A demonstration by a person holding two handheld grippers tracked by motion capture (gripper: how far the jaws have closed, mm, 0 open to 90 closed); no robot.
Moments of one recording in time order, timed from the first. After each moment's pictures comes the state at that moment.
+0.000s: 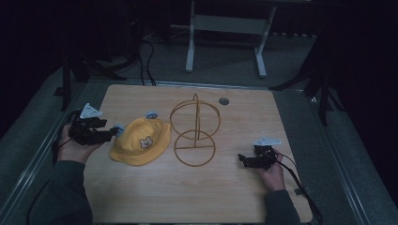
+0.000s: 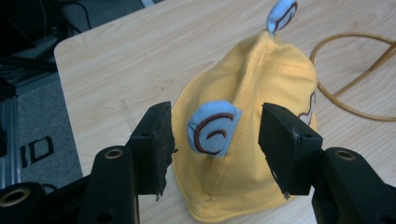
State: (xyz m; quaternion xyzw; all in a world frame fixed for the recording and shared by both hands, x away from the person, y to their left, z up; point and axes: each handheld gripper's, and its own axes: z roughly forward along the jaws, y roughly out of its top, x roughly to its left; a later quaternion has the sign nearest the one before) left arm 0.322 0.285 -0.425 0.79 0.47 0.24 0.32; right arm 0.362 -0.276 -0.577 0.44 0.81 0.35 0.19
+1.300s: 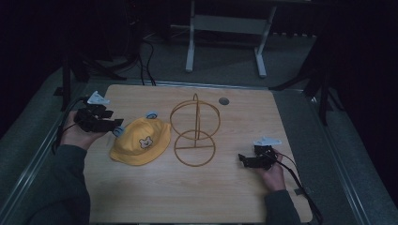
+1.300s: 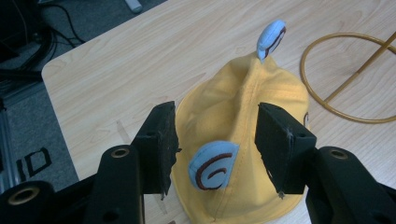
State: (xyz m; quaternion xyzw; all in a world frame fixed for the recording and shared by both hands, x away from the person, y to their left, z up) left arm 0.352 0.275 -0.403 0.82 0.43 0.22 0.30; right arm 0.362 -0.276 -0.577 0.43 0.81 0.35 0.19
